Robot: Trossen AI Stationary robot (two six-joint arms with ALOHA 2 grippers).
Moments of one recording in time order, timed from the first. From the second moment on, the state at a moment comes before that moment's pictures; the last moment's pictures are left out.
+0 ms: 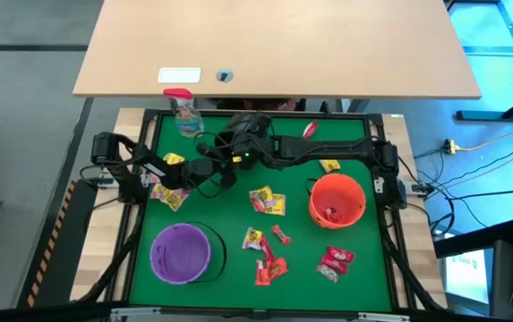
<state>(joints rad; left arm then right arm) 0.17 1.70 0.38 0.93 -0.67 -0.04 -0.07 2.04 1.80 -0.49 0.71 -0.24</state>
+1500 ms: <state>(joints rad) 0.23 1.71 0.46 0.77 -0.61 0.35 0.01 2.04 1.80 -0.40 0.71 -0.39</state>
